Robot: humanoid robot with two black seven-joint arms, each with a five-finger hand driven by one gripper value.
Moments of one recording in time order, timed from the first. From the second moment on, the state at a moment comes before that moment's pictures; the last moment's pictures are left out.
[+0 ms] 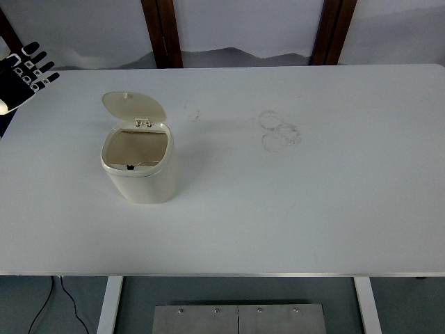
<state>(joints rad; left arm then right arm) -0.85 0.69 -0.77 -0.76 -0.33 -0.25 0.25 0.04 0.00 0.22 0.16 -0.38 -0.02 -0.06</state>
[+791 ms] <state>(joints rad) -1.46 0.78 -0.02 -1.02 -0.27 -0.30 0.37 0.04 0.00 0.22 0.16 -0.38 -0.02 -0.06</state>
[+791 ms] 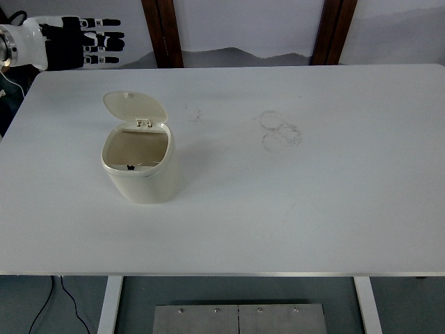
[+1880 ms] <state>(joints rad) -1.74 0.78 0.29 -1.20 -0.27 -0.35 0.45 0.04 0.00 0.22 0.16 -0.38 -0.02 -0.06</state>
